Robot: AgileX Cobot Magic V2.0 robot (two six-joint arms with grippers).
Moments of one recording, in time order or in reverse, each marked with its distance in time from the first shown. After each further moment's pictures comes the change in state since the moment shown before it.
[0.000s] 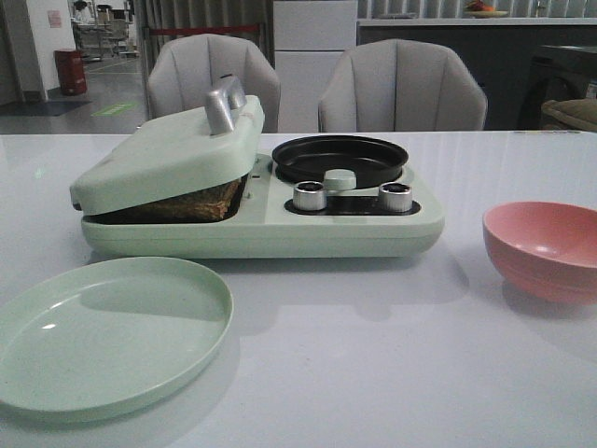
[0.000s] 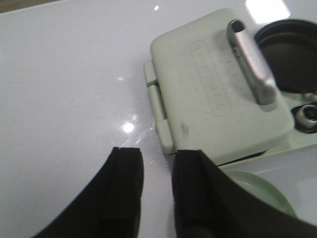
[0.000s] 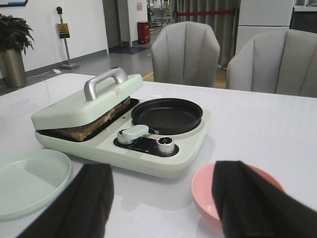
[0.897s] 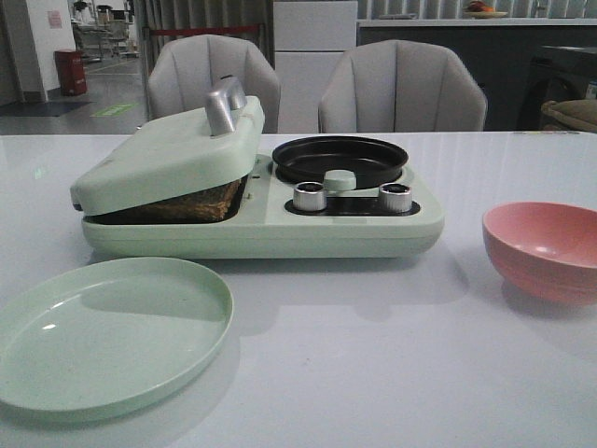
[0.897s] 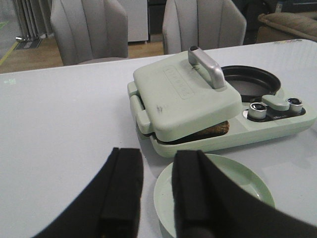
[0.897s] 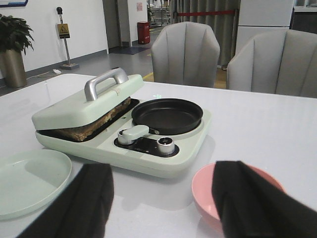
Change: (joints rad) left arm -0.038 -0.983 0.773 -0.032 -0.200 0.000; right arm 0.000 0.000 0.000 0.000 0.000 0.000
